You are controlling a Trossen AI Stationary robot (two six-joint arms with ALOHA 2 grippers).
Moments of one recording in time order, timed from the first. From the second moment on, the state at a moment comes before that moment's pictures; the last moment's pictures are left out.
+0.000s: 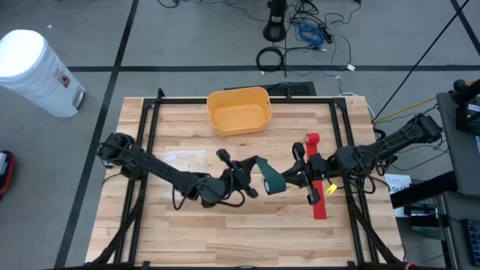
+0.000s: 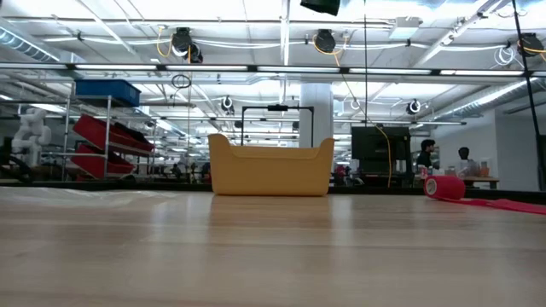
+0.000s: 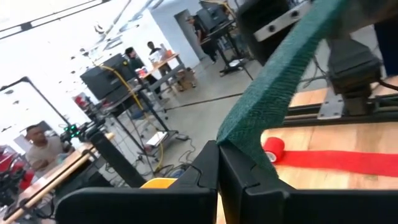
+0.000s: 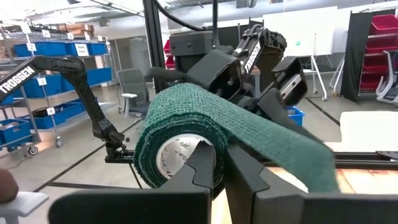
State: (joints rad) left arm -0.38 1.76 1.28 0.50 -1.10 0.51; right arm 0.39 0.99 0.66 0.44 0.18 0.11
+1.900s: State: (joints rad) left arm -0.36 1.76 1.28 0.55 -1.00 0.61; right arm 0.39 1.06 0.66 0.57 0.08 0.13
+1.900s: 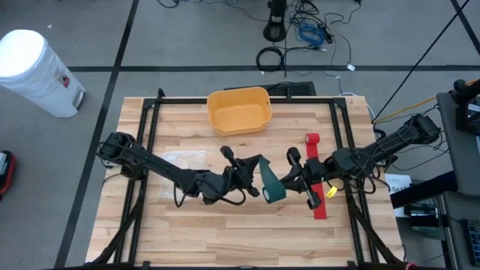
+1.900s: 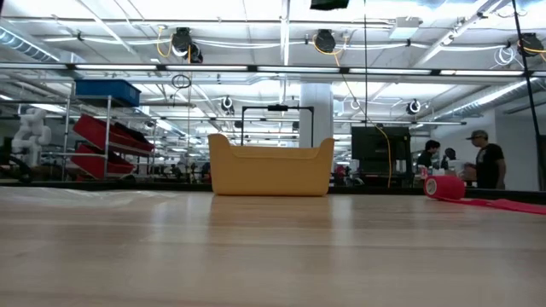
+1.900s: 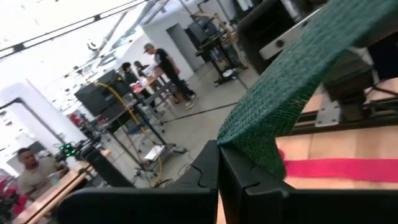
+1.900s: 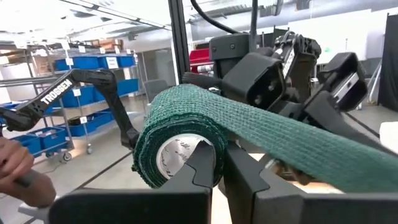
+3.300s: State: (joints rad) left arm -0.48 1.76 1.28 0.48 -0.89 0.50; right arm 0.39 1.04 0.66 0.58 0.22 0.00
